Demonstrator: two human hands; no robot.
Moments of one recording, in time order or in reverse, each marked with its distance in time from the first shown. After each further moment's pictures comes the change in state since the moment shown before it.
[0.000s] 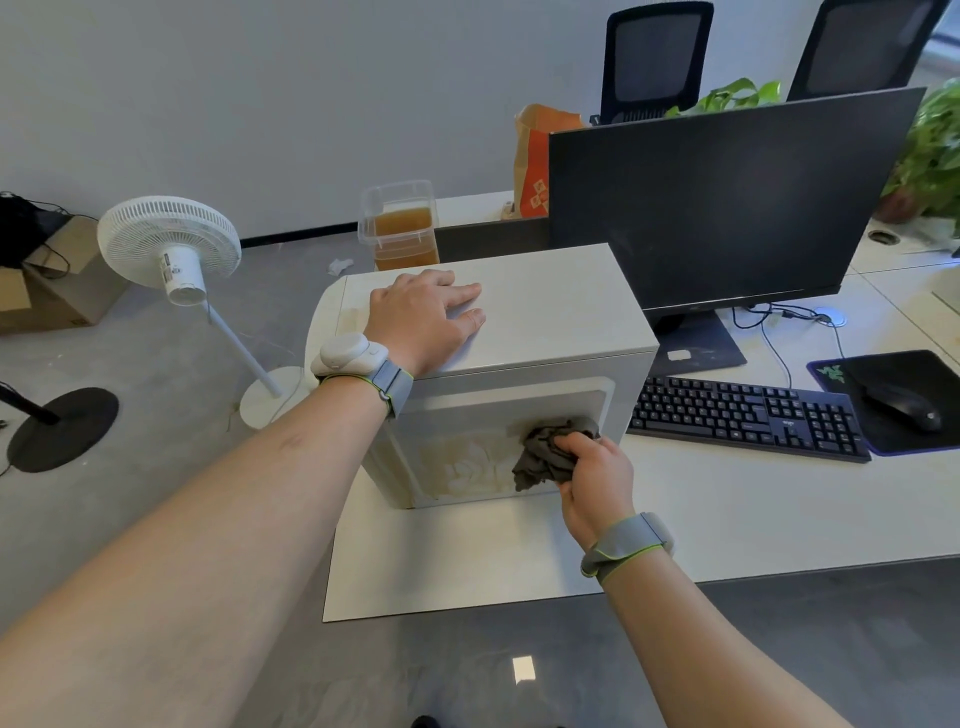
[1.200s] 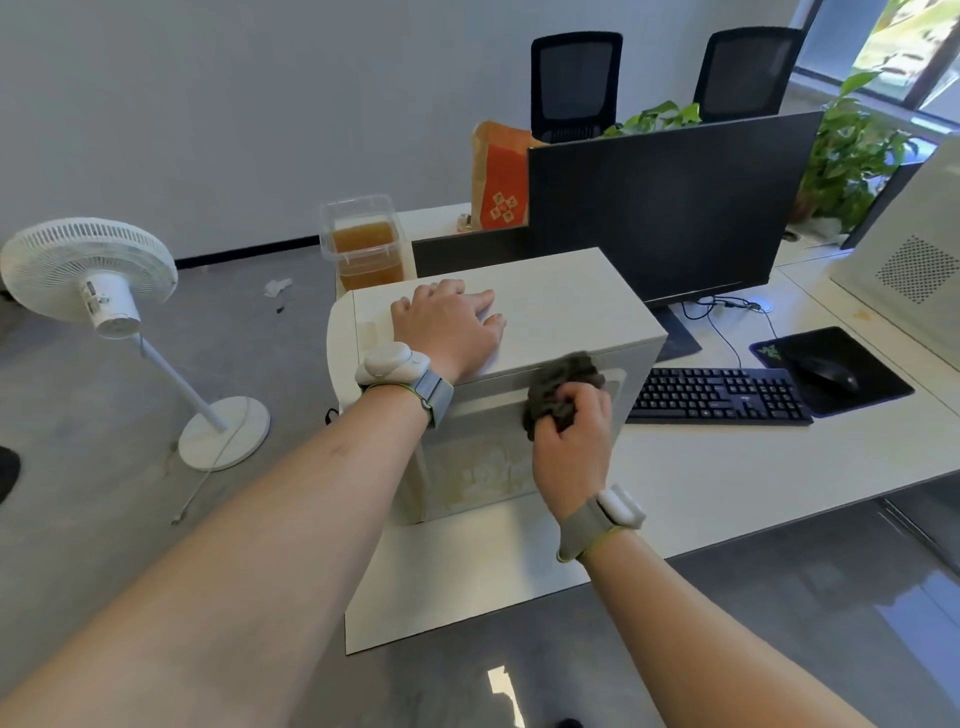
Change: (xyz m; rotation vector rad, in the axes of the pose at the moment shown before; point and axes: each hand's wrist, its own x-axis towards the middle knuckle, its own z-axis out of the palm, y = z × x) left_hand -0.005 0.000 -0.008 0.012 -0.023 0.061; right_hand -0.041 0.020 0.066 -0.701 0.282 -0.864
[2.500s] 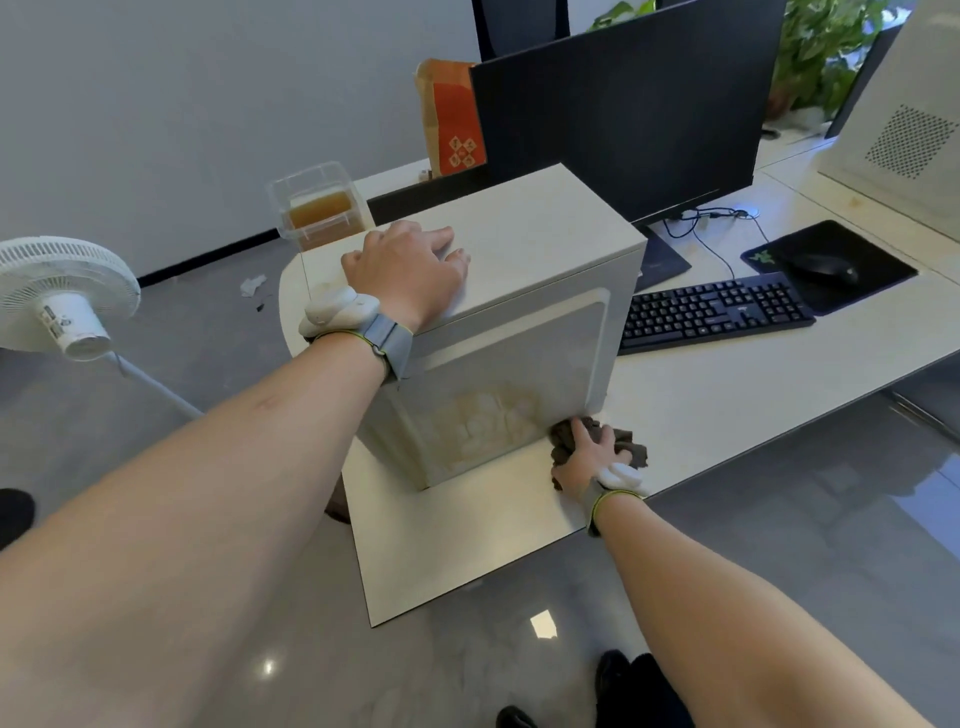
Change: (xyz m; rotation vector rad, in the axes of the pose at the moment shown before) left_hand 0.001 0.001 0.004 -0.014 0.011 -0.004; right_hand -0.025 0.154 0.012 -0.818 -0.634 0.623
